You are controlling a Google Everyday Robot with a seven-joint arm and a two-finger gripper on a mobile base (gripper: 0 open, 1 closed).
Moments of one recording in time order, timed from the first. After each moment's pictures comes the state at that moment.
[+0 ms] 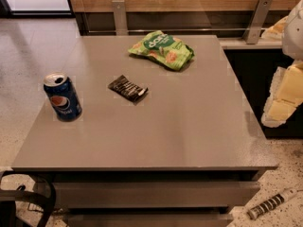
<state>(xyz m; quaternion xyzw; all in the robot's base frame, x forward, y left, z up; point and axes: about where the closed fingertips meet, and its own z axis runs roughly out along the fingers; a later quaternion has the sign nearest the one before) 0.438 -0.214 0.986 -0.60 0.78 -0.05 0.17</state>
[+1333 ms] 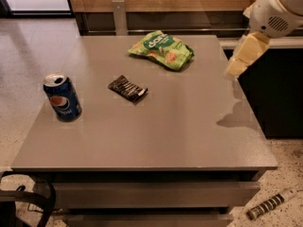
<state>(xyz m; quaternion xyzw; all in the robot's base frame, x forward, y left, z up) 0.569 -0.210 0.978 -0.54 0.80 -0.03 0.27</state>
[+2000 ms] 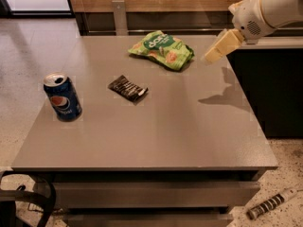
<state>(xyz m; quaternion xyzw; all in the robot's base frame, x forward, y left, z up) 0.648 -0.182 0.965 -0.49 0.76 0.04 0.41</state>
